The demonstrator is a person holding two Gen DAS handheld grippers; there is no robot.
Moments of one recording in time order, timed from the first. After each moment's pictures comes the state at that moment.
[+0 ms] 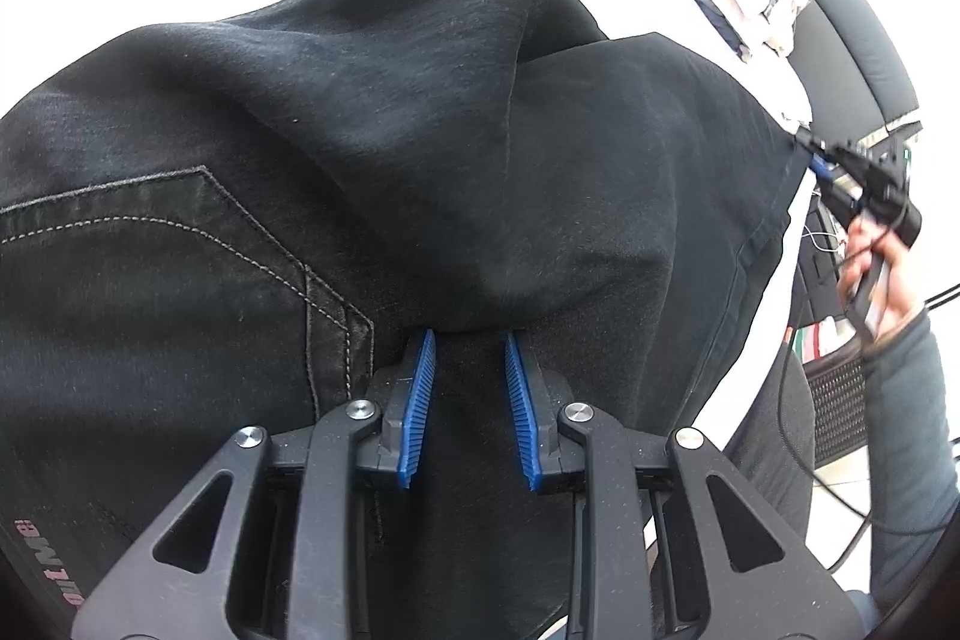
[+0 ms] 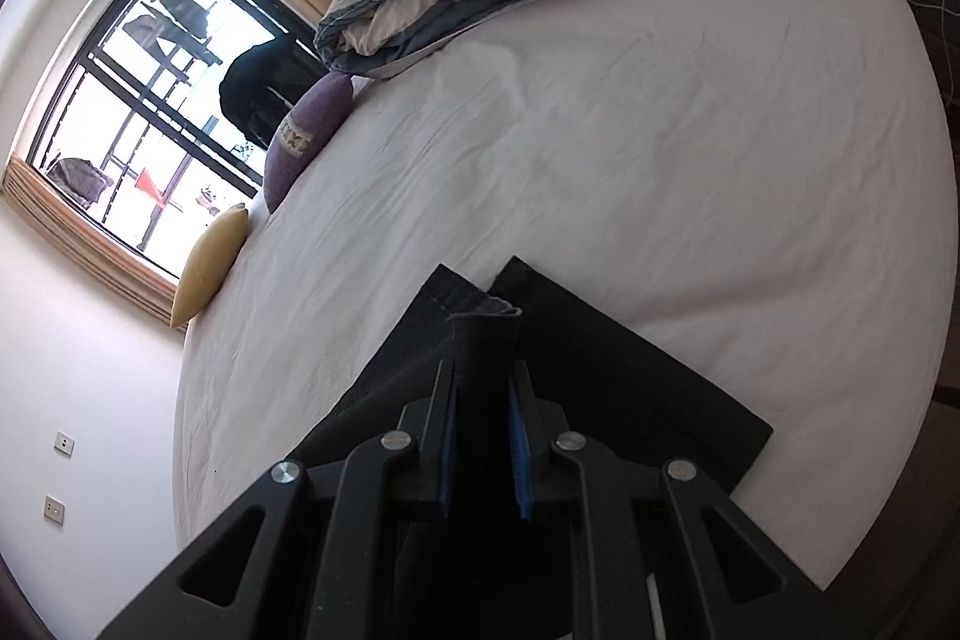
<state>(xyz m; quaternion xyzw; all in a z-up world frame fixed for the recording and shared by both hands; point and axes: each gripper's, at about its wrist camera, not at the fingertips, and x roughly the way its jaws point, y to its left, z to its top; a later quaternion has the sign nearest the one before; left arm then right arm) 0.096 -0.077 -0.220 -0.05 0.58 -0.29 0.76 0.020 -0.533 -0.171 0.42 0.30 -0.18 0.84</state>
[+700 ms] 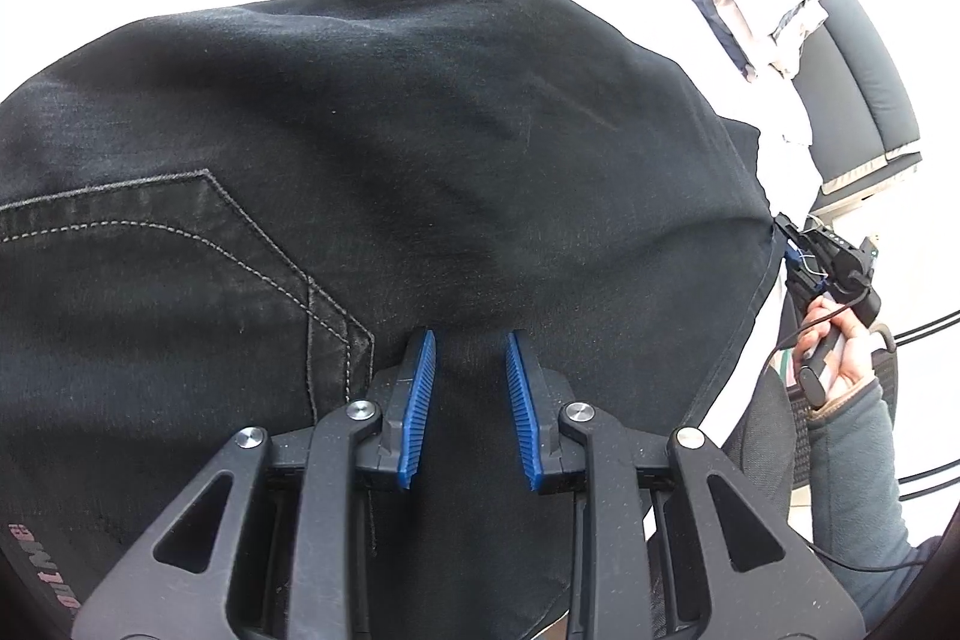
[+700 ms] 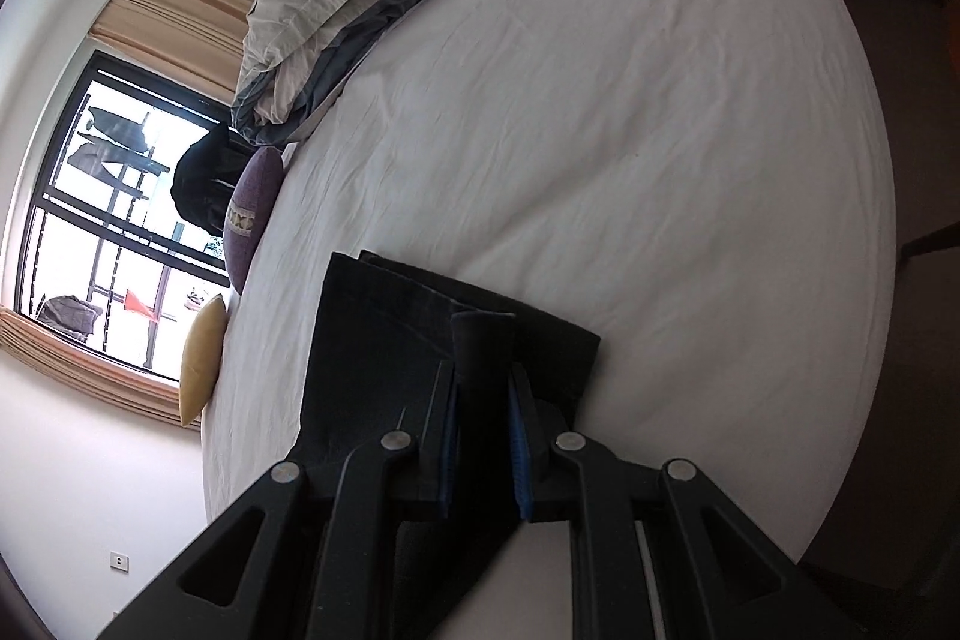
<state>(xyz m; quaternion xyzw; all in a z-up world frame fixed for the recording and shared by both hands) 0.117 -0.047 -0.210 -0.08 0.59 -0.29 0.75 -0.045 -0.553 -0.240 0.53 0.25 -0.23 0.78</state>
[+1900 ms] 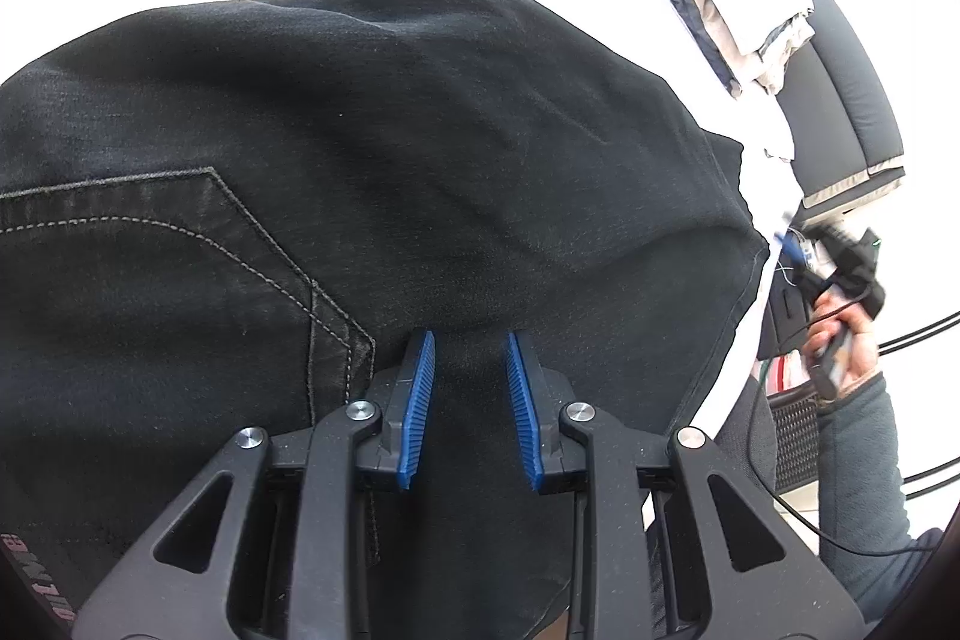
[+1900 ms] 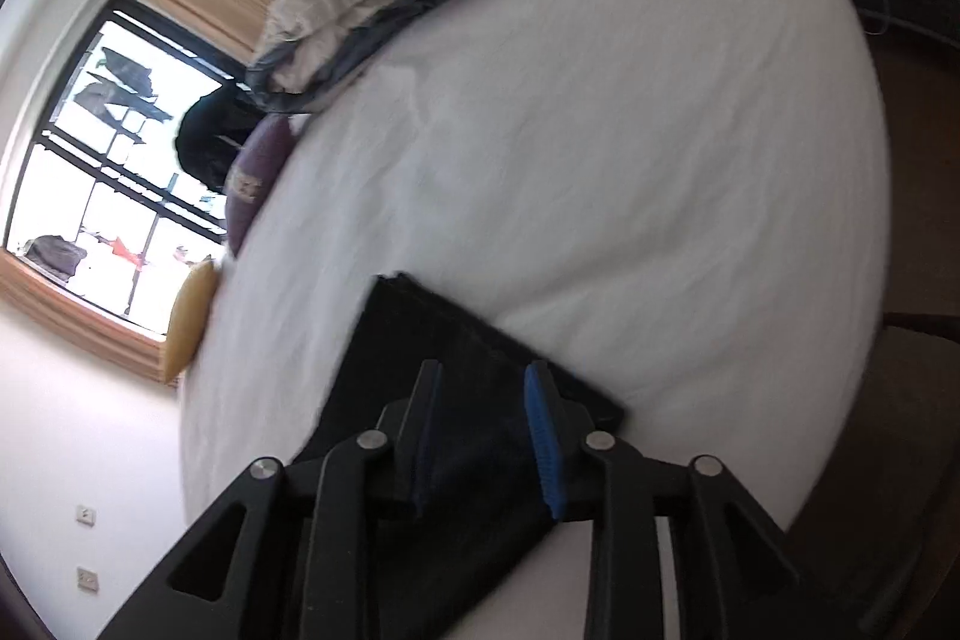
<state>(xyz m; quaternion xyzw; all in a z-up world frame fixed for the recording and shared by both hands) 0.116 -0.029 -0.213 -0.11 0.58 -0.30 0.75 -0.037 -0.551 -0.189 0.48 0.28 -0.18 0.81</state>
